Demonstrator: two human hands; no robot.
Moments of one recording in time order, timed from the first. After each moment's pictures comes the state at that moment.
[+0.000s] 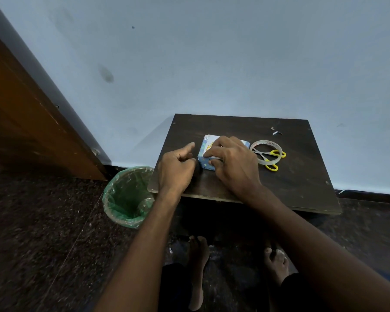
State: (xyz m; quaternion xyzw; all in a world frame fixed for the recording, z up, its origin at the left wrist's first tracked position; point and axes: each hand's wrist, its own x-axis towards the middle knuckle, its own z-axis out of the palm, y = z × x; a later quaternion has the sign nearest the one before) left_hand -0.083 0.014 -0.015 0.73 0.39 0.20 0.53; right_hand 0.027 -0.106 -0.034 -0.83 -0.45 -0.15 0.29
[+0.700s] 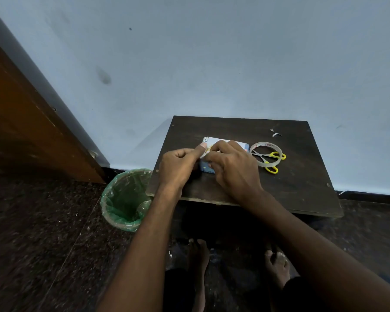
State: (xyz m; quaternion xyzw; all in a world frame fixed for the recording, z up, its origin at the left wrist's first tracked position) left_hand -0.062 0.022 -0.024 0.67 0.39 0.19 0.60; right_hand 0.027 -0.110 -0.038 -0.81 -0.48 -0.19 0.27
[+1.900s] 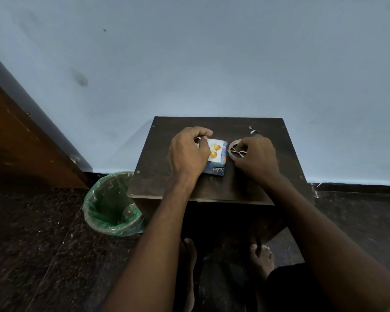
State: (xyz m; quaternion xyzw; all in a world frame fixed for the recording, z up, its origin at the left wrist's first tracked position) left_hand -0.008 -0.020 -0.018 0.83 0.25 0.34 0.37; right_hand 0.098 -0.171 -0.038 -0.93 -0.25 -0.04 0.28
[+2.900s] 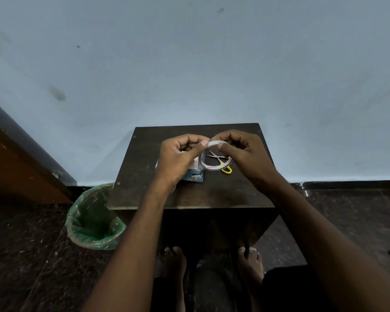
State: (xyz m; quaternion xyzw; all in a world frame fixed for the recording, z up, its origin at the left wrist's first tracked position) left_hand -0.006 -0.039 0.004 0.73 0.10 0.23 0.63; right_hand 0.080 -0.213 0.017 -0.71 -0.33 0.07 0.61
